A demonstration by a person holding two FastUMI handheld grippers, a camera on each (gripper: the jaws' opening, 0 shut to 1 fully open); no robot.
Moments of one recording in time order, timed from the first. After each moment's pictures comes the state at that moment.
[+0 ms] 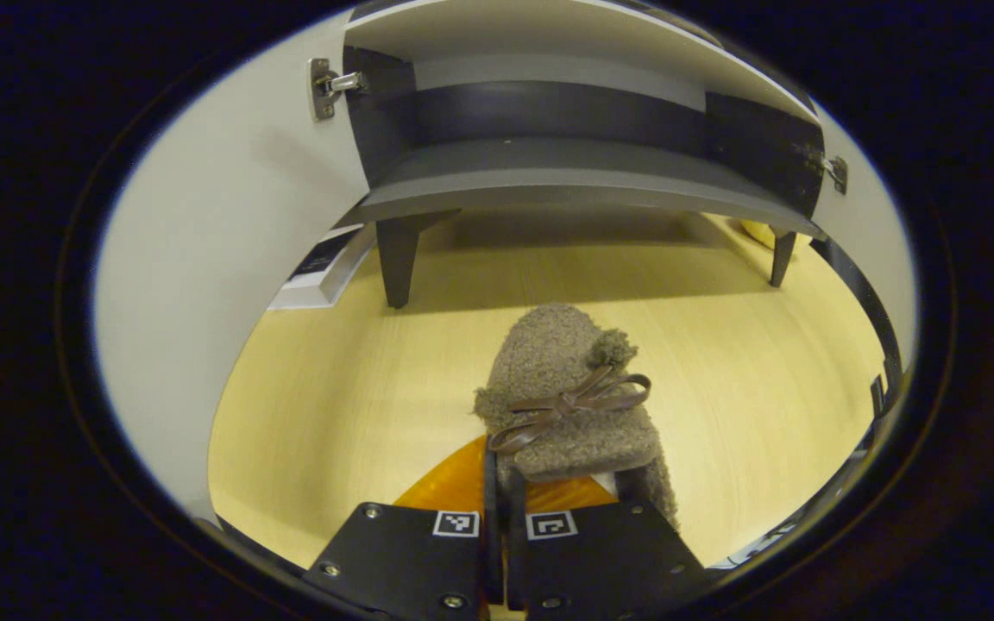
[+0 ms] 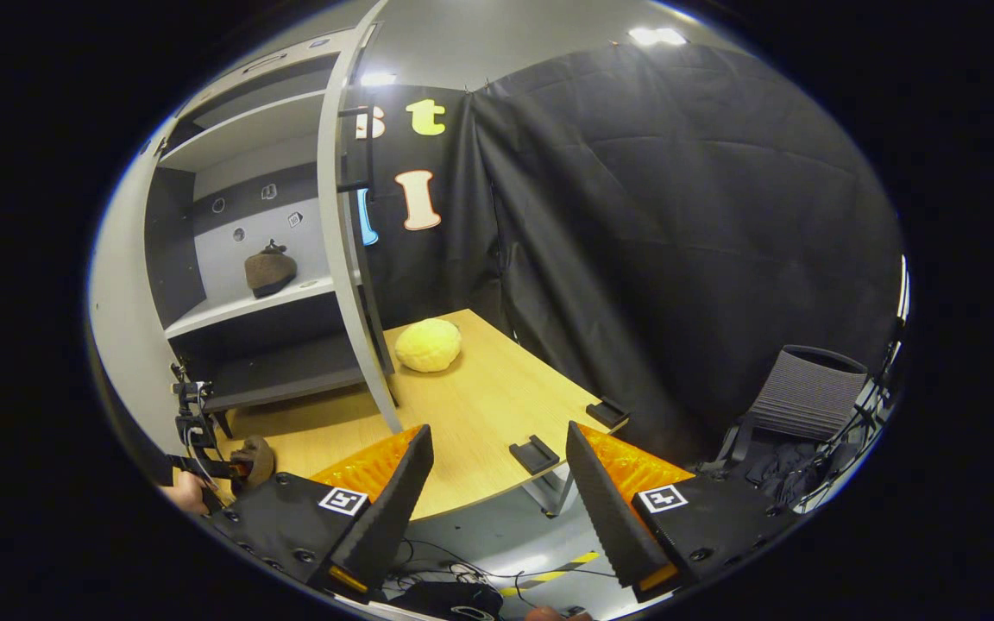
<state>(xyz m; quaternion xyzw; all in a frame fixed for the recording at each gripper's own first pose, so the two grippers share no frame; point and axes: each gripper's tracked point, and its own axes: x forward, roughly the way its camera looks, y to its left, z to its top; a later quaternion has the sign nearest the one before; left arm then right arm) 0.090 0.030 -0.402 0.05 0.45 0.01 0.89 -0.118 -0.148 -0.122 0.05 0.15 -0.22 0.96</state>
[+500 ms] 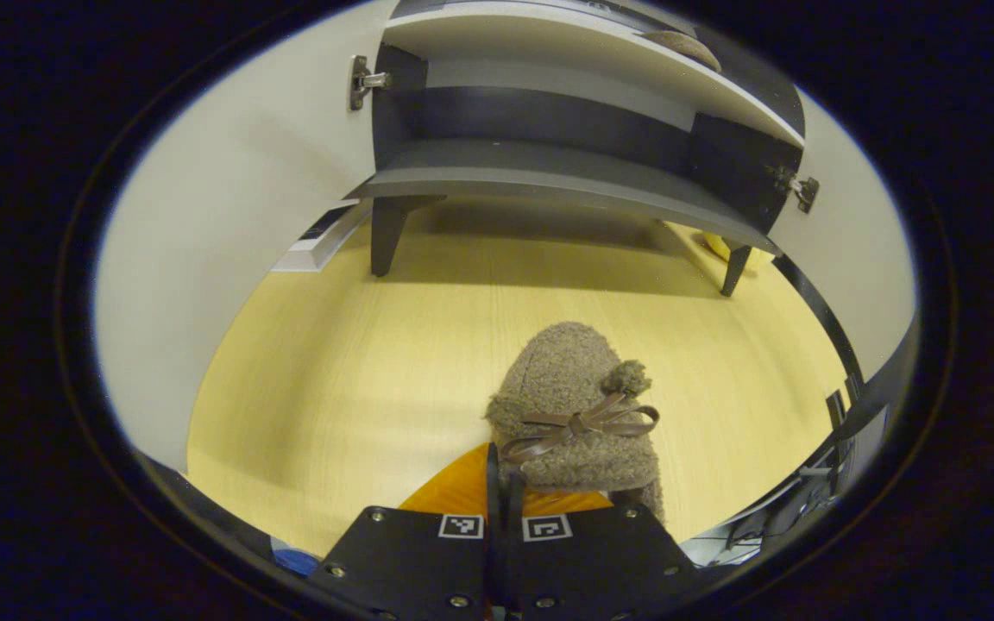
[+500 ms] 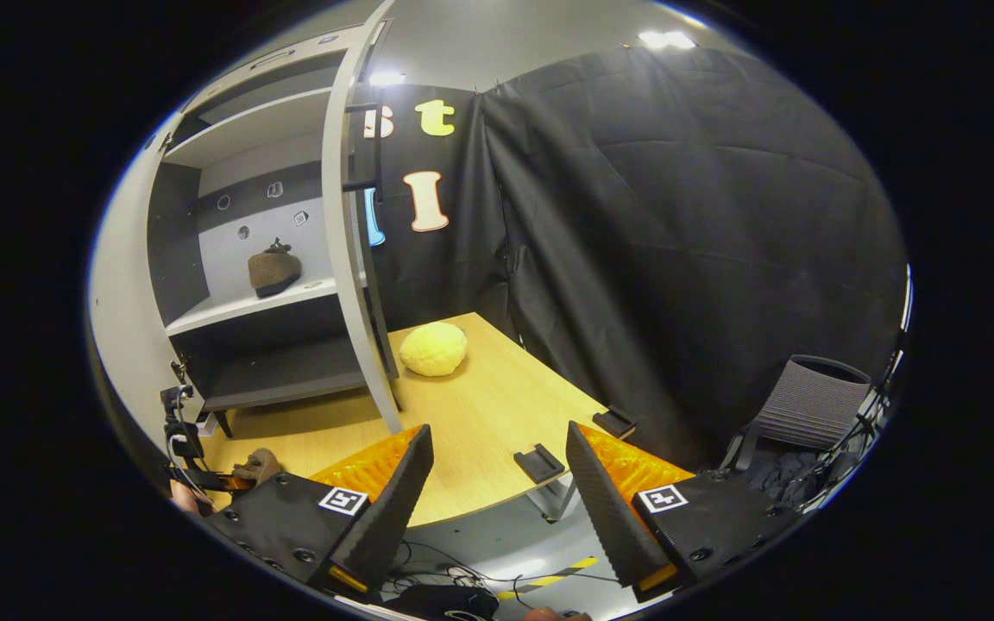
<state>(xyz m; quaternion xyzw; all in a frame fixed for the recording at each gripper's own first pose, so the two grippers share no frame) 0.093 0.025 -0.390 -0.01 0.44 -0.01 0.90 -0.099 -0.157 -0.115 0.04 0.14 -0.21 0.97</state>
